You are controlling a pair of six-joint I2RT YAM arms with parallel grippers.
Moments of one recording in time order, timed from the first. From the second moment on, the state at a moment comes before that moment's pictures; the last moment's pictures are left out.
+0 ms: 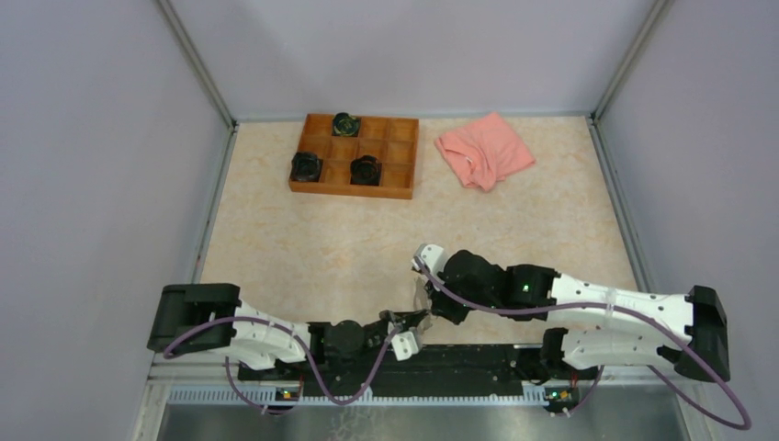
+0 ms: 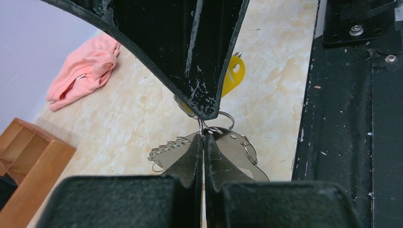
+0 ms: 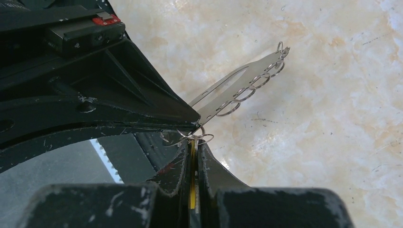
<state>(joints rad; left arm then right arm) -1.56 1.25 0.16 1.01 -0.38 0.41 1.23 1.03 0.80 -0.57 0.04 0.23</state>
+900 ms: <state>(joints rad) -1.57 1.18 0.10 1.07 -0.41 0.36 1.17 1.01 0.77 -0.54 -0.07 0.24</state>
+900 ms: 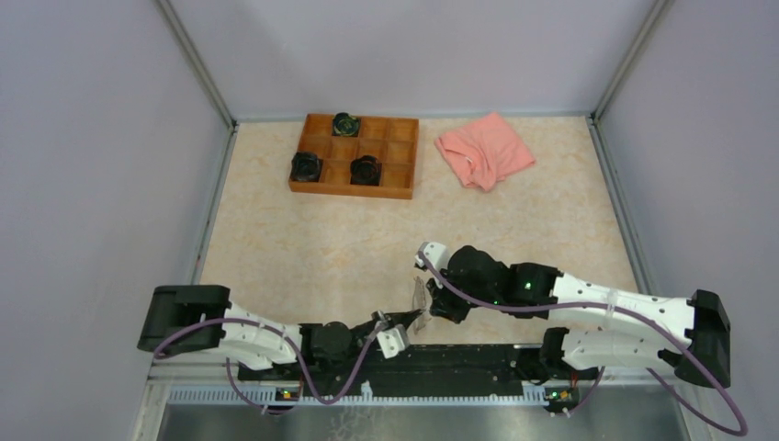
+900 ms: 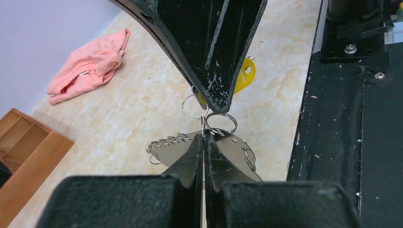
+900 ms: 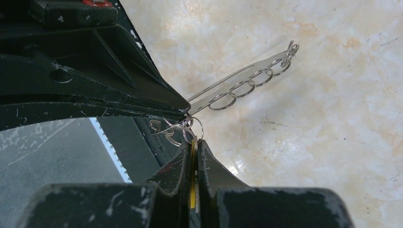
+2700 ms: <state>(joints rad) -1.58 1.19 0.08 1.14 -0.44 0.37 1.38 1.06 0.83 -0.55 0.19 0.05</state>
